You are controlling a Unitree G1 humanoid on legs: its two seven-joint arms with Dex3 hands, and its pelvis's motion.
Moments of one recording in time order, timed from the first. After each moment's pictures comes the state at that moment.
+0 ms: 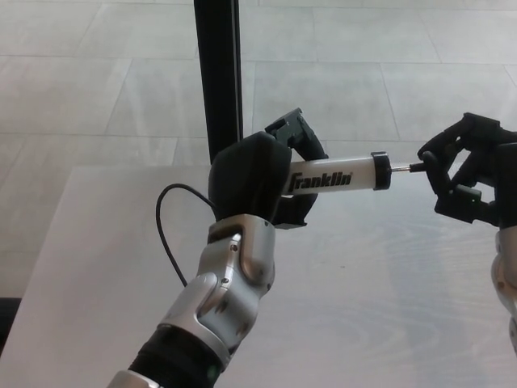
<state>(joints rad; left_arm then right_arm) -0.74 0.00 -0.33 0.55 0.61 0.14 0.43 -0.56 -0.29 -0.04 0.46 -0.23 -0.17 -0.25</state>
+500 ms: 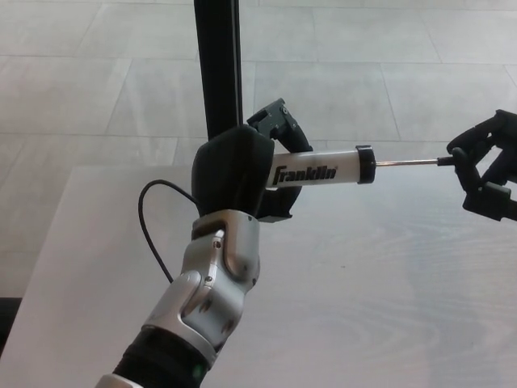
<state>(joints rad) -0.71 0.03 -0.30 0.49 0.60 0.14 0.42 -0.55 -0.35 -0.09 0.49 -0.23 -0.18 -0.25</state>
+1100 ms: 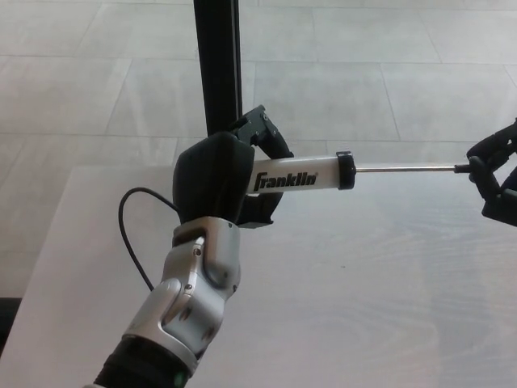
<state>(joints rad) -0.67 0.08 -0.29 0.46 0.60 0.12 0.42 -0.55 -0.39 -0.10 0.54 -0.23 -0.20 -0.25</state>
